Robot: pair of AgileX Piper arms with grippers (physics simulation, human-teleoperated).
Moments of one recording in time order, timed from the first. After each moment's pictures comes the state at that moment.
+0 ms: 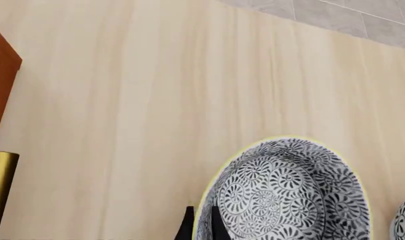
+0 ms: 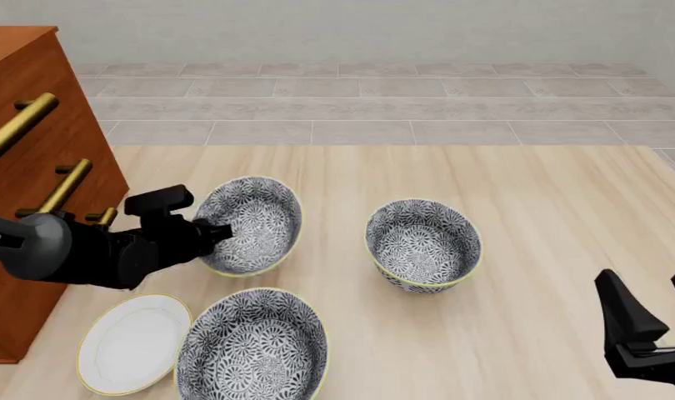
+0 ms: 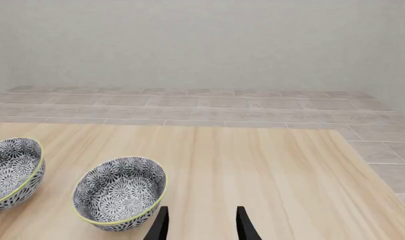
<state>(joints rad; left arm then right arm) -0.22 1.77 -0.68 -0.31 -0.33 0.03 0.16 0.00 -0.09 -0.01</state>
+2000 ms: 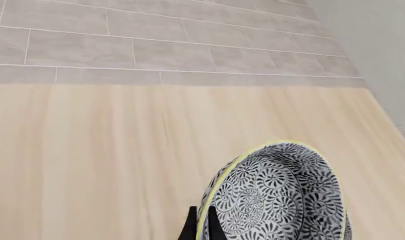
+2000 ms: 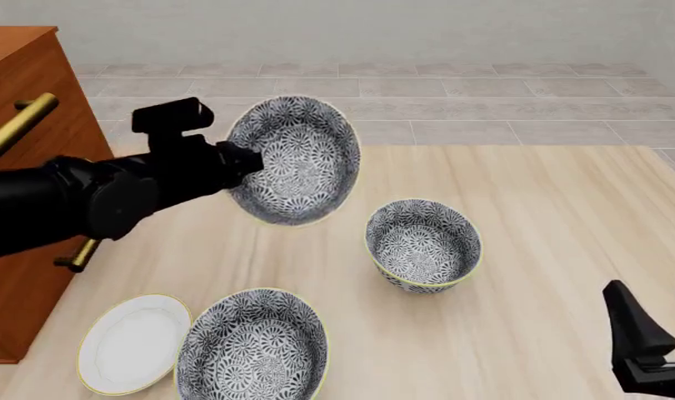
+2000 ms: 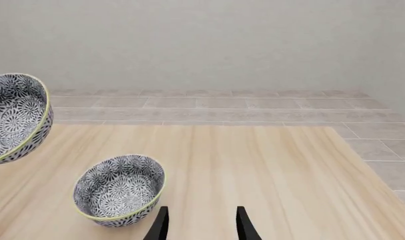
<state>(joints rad) -0.41 1.46 -0.86 -0.08 -0.37 0.02 0.03 0.00 0.03 0.00</state>
